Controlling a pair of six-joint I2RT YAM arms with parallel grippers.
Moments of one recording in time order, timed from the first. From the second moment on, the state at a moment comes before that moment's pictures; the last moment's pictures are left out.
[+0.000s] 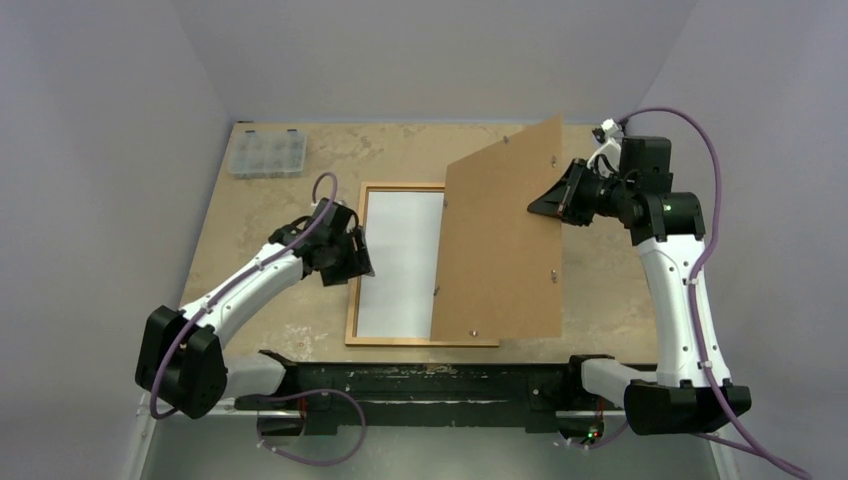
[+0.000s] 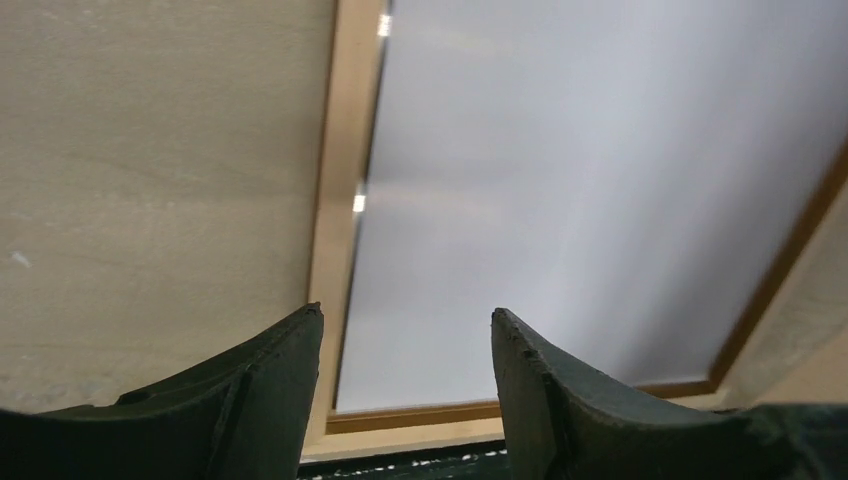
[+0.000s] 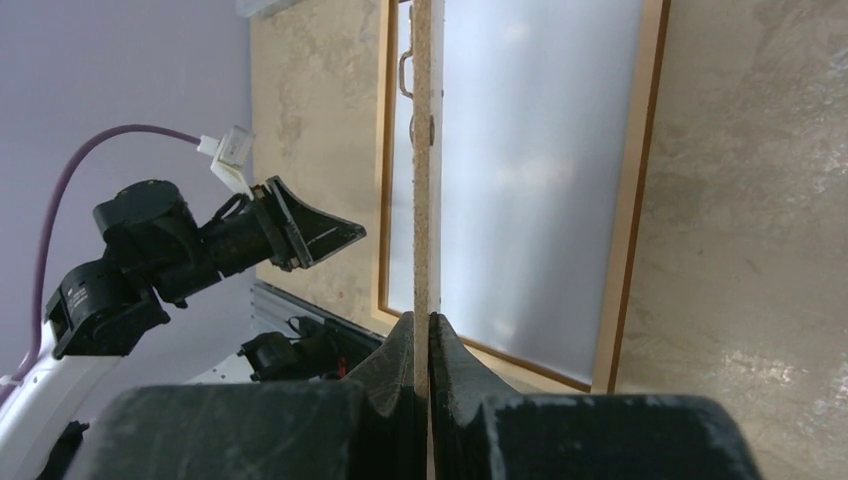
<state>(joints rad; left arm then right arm) -0.46 1.27 0.89 -0.68 0.04 -0.72 0.02 1.16 1.45 -1.02 -0.57 0.51</state>
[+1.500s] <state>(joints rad) -0.79 1.66 1.03 -0.68 -0.13 -0.75 0.02 1.17 1.34 -0.91 -0.58 0.49</state>
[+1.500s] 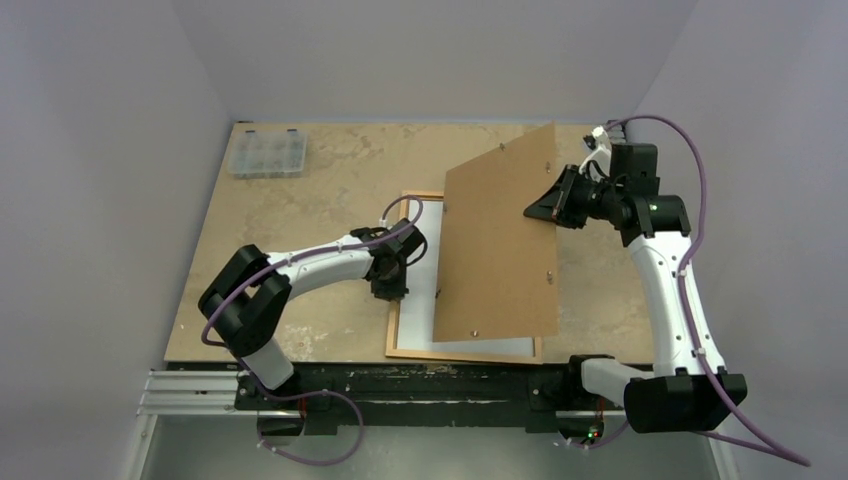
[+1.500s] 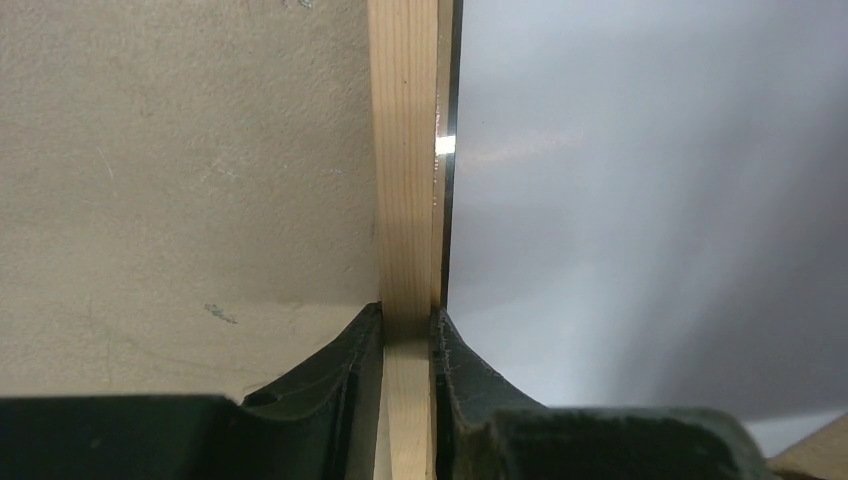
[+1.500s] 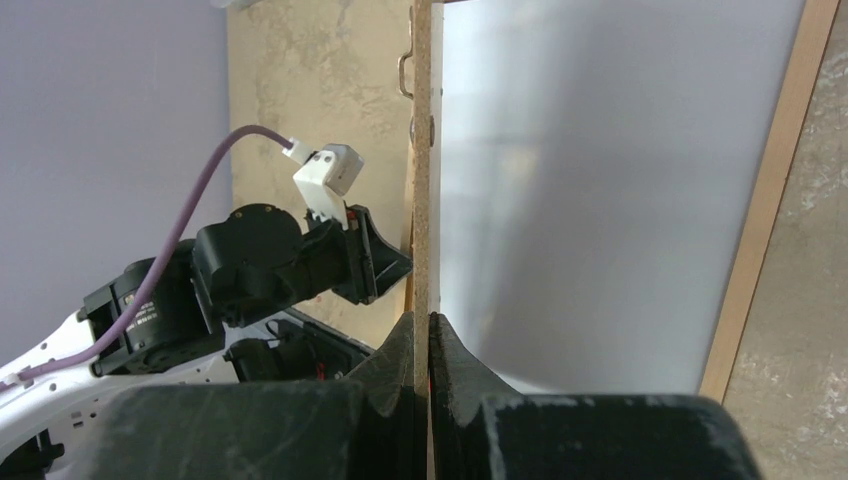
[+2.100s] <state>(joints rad) -0.80 1.66 1.01 -0.61 -0.06 -0.91 0.02 1.17 1.26 -0.86 -0.58 0.48</state>
